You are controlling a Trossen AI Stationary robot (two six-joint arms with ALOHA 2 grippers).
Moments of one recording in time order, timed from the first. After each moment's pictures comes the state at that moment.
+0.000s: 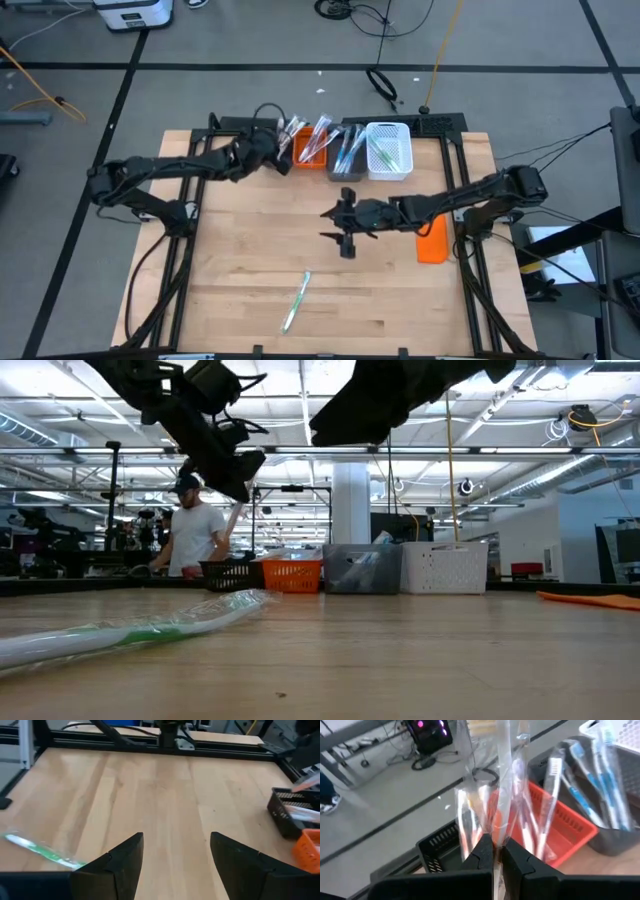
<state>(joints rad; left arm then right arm) 0.40 1.35 0.83 -0.08 -0.52 -0.17 0.14 1.56 1.01 0.09 0.16 0.02</state>
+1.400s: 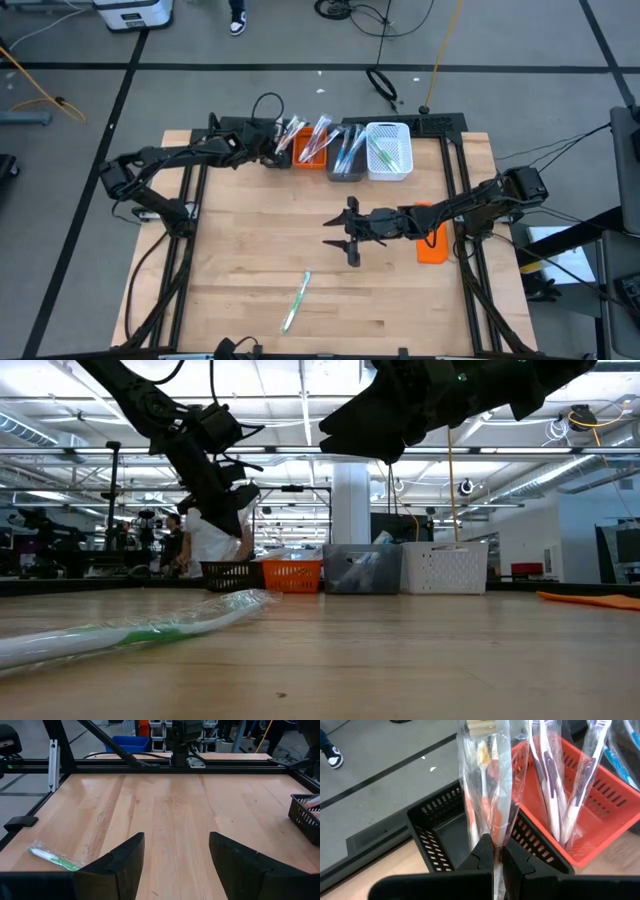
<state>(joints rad) 0.62 1.47 0.83 -0.10 -0.25 -0.19 0.19 1.56 0.78 0.48 0.16 0.07</state>
